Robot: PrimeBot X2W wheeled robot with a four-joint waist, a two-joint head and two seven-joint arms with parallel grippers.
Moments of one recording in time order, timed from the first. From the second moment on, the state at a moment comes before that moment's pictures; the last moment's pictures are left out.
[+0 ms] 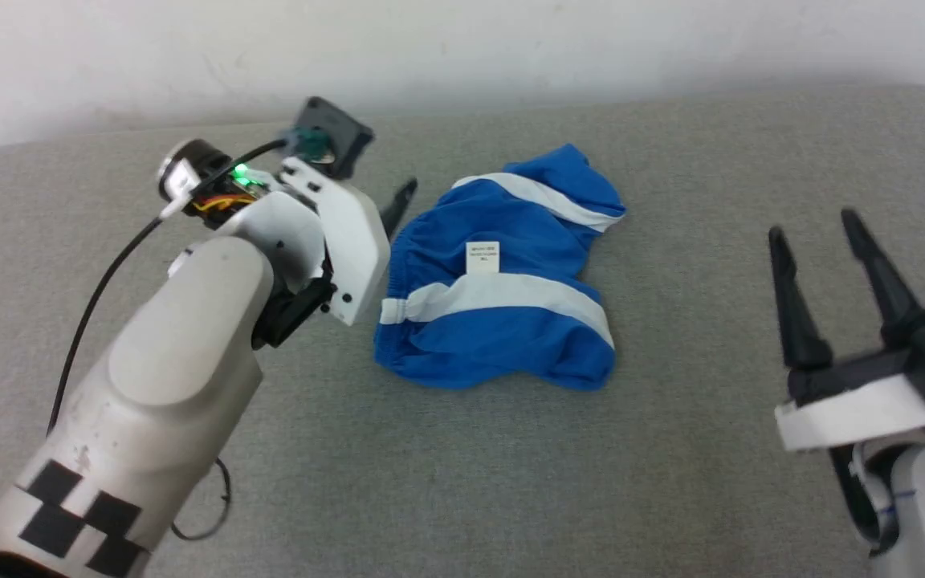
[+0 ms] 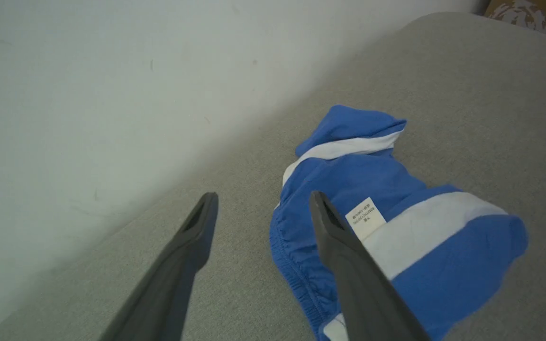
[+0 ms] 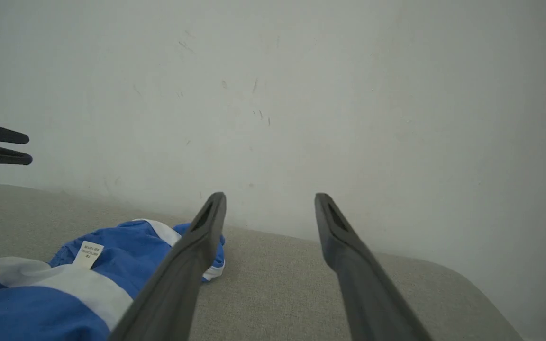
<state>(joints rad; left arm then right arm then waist) -0.83 0.34 -0.59 0.43 -0.39 -0.12 0.29 -0.22 -0.20 0.03 0.06 0.11 0.13 -0.26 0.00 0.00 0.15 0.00</state>
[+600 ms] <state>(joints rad) -1.03 0.55 -1.24 0.44 -0.86 -0.12 0.77 -0.16 -0.12 0.04 0.07 0.07 0.13 -0.26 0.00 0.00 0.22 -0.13</state>
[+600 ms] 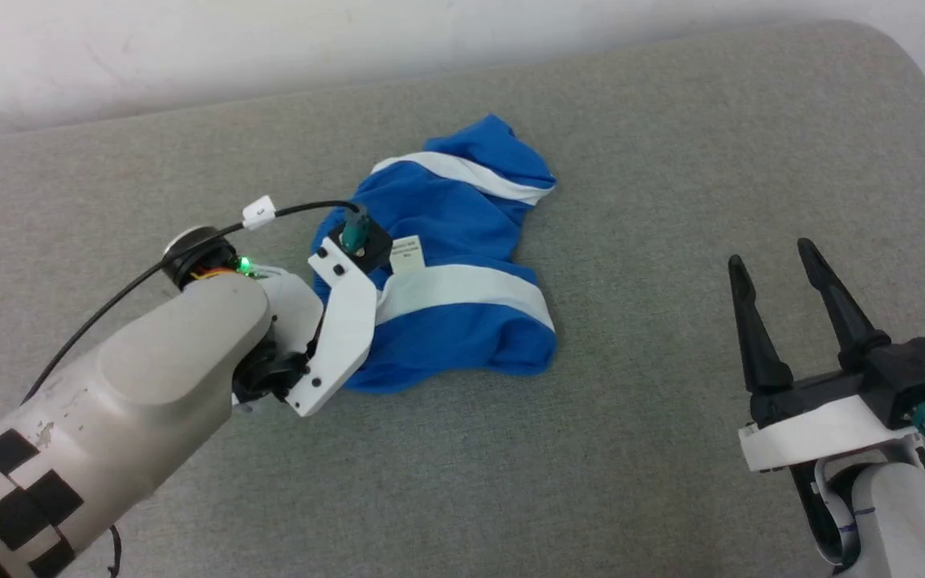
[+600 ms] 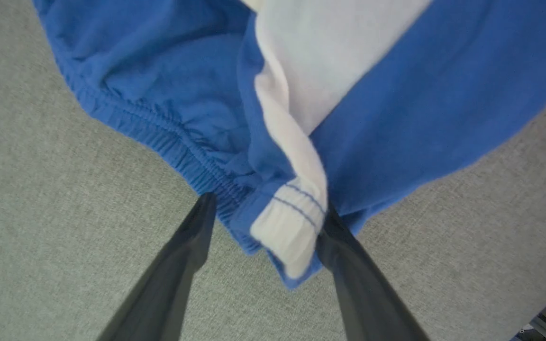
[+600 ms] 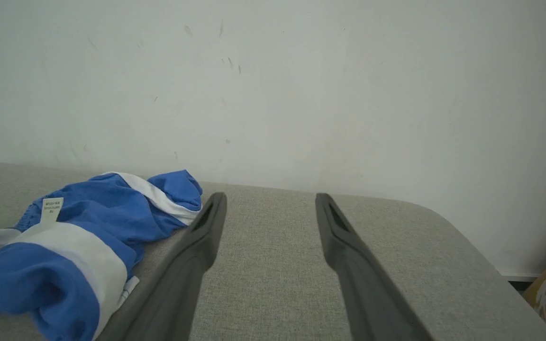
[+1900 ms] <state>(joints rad) -0.55 0.70 -1.07 0.29 -0.84 0.25 -0.21 -0.14 -0.20 0.10 0.12 0.03 0.13 -0.26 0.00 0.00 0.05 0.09</state>
